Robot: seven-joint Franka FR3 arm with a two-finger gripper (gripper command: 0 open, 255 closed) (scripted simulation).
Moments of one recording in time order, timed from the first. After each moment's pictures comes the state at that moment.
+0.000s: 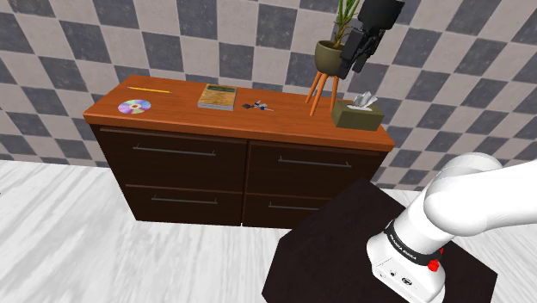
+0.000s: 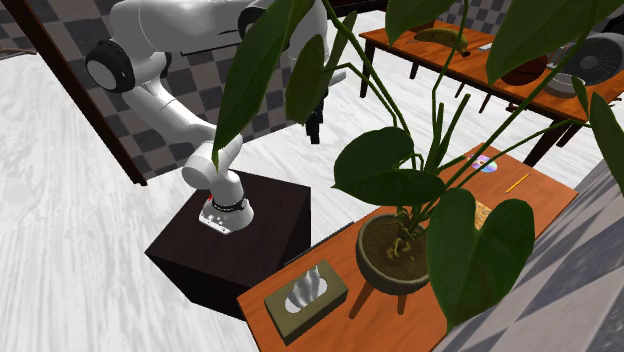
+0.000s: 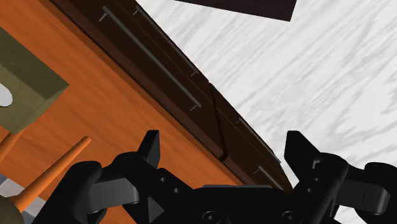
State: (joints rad) arm 0.01 -0.76 0.06 -2.27 0.08 1.62 -0.10
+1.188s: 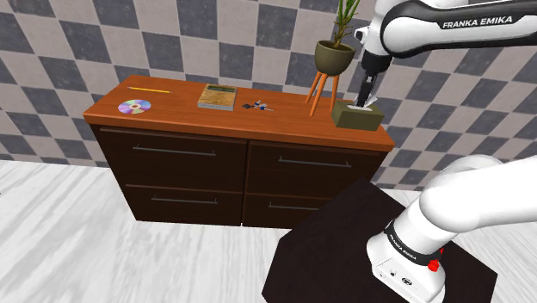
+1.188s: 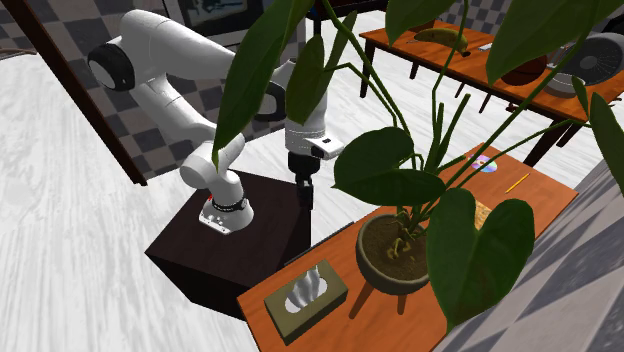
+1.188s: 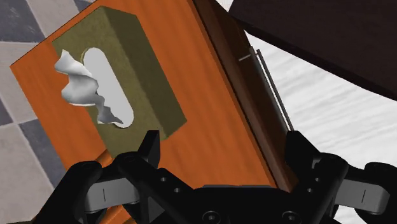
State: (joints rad) arm -0.09 -0.69 -0.09 -2.52 -0.36 1.91 -0.47
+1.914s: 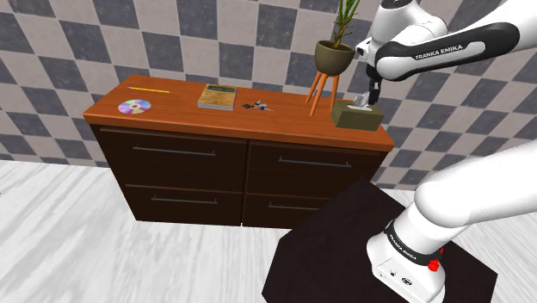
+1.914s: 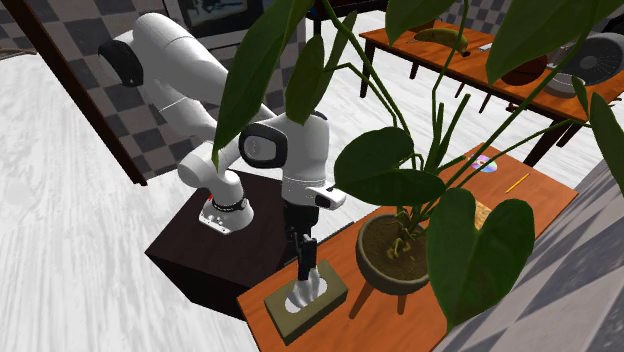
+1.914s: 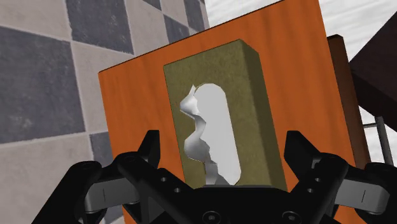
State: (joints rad) arm -0.21 -0.48 -0.21 -2.51 -0.71 2.21 -0.64
